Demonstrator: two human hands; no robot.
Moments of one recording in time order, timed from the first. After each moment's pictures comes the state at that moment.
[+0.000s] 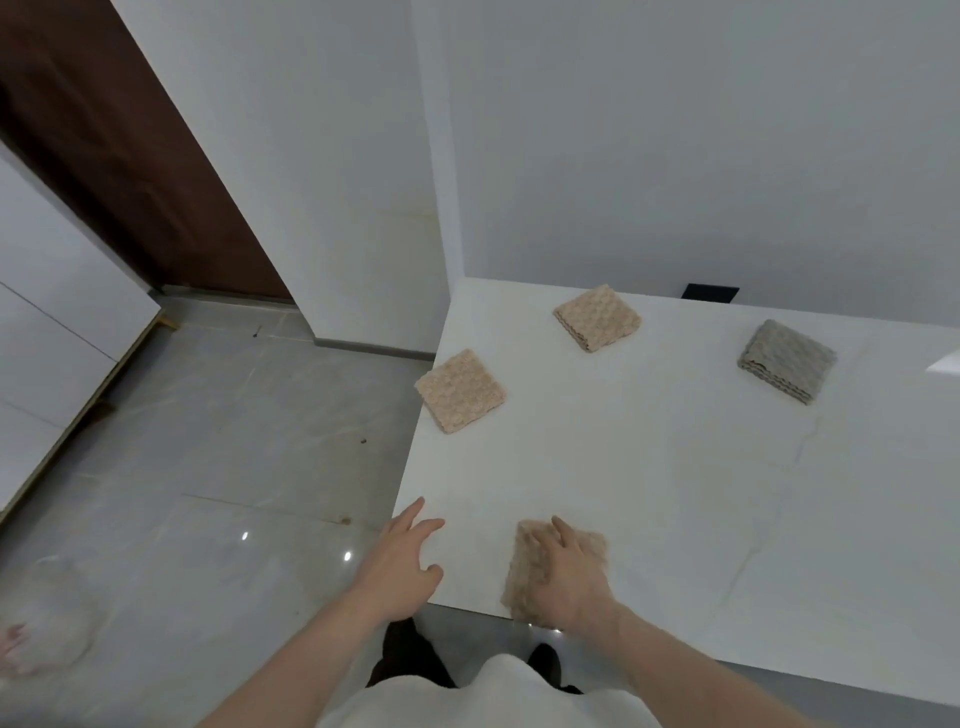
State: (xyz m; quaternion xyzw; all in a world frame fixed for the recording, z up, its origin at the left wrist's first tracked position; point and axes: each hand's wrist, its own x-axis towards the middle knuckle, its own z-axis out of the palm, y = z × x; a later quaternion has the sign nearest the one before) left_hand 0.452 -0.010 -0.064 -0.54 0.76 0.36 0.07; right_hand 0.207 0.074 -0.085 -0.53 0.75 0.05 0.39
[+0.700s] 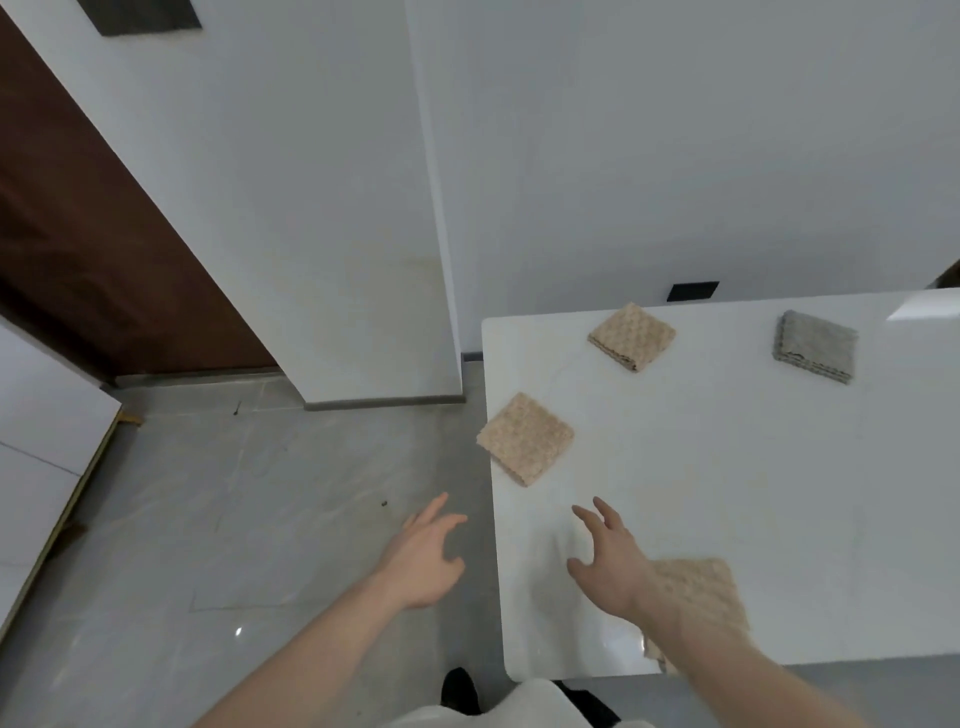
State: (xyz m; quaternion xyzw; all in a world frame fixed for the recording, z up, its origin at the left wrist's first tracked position) left_hand 0.560 -0.196 -0.041 -0.44 0.82 0.34 0.14; right_hand 0.319 -0.042 -0.064 -0.43 0.82 -0.10 0.37
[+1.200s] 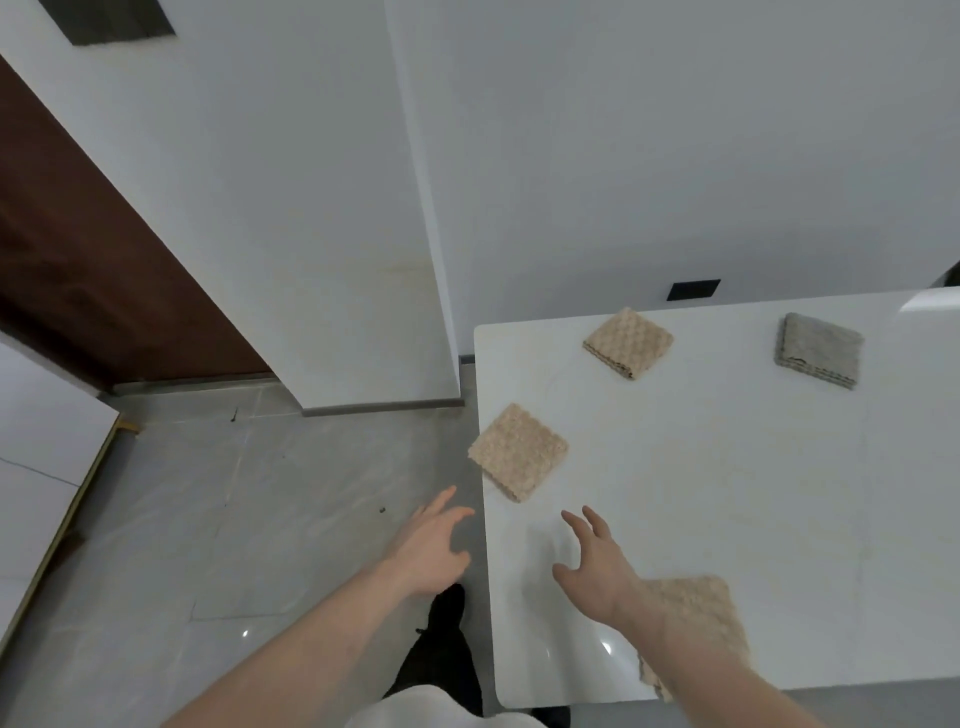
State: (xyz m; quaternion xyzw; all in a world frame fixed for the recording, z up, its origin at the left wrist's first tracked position) left_hand 0.517 -0.223 -0.047 -0.41 0.83 0.32 0.17; right_hand 0.309 -0.063 -0.074 -0.40 0.81 -0.13 0.40
